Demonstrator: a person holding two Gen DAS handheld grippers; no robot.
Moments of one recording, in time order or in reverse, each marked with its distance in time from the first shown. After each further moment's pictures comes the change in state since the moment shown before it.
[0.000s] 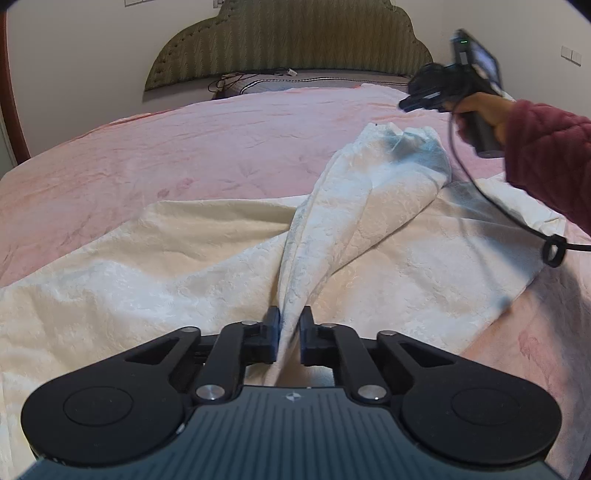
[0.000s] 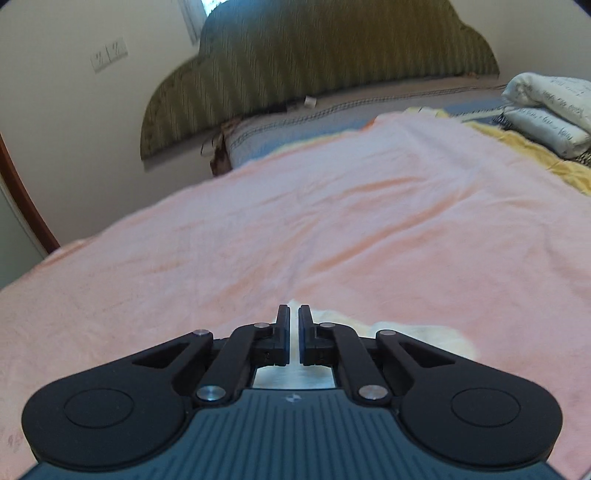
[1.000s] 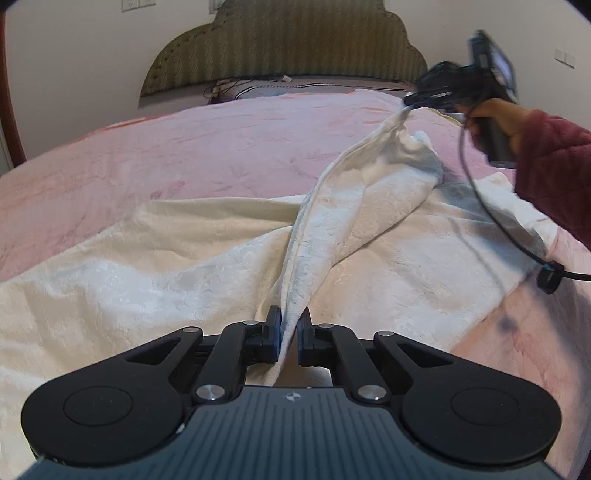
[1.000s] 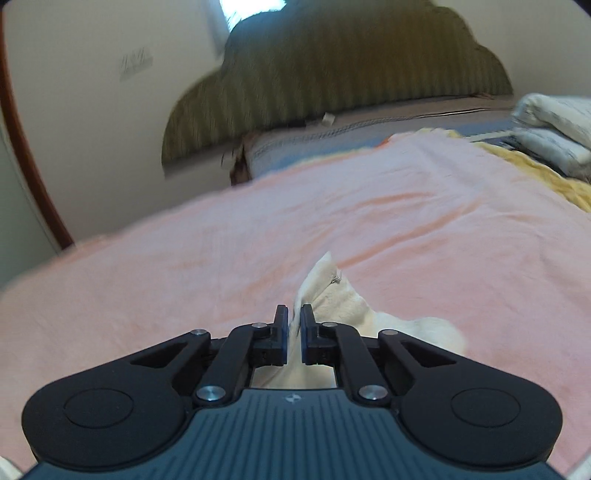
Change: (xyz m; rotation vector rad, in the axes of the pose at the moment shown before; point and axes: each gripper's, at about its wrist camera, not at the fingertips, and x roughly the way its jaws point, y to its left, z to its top) left arm -0.001 -0.005 -0.010 0.010 -0.032 -0.016; right arm -0.041 -0.007 -0.017 0.006 -0.075 0.066
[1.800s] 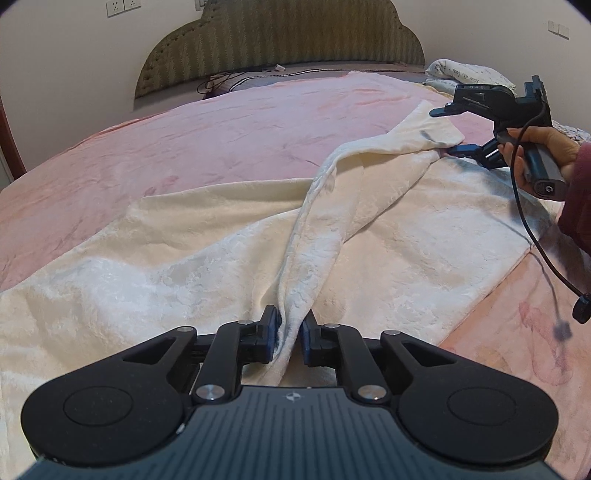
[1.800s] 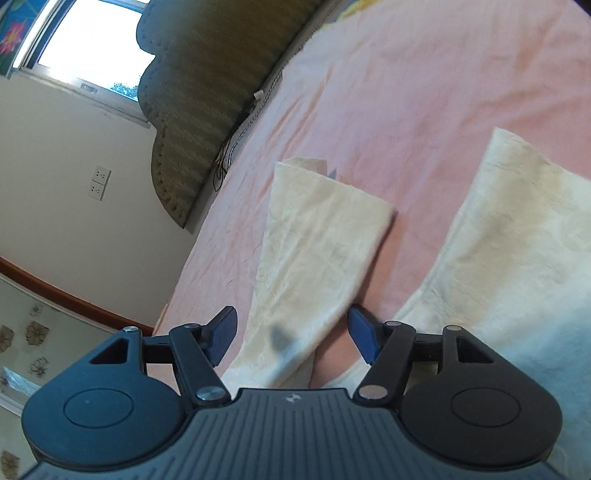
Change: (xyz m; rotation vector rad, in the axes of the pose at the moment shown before) left arm 0.012 -0.009 -0.003 0.052 0.044 0.036; right arm -0.030 -0.101 -0.088 0.611 0.107 0.172
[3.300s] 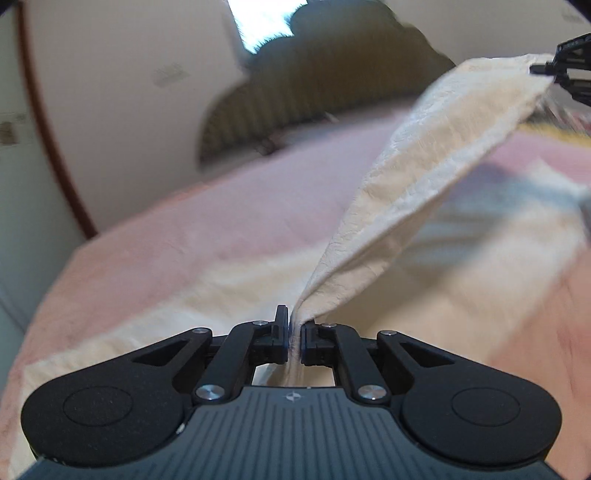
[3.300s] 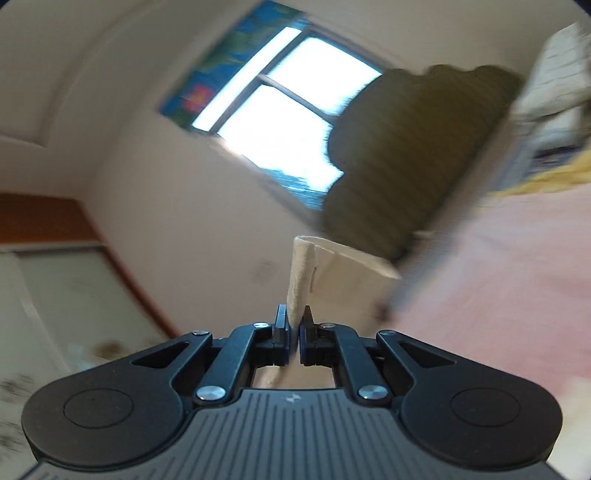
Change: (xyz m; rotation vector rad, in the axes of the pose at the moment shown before) left arm -0.028 -0.029 -0.005 0.106 -0.132 0.245; right arm -0.163 0.034 0.018 -0.241 -0.305 0.257
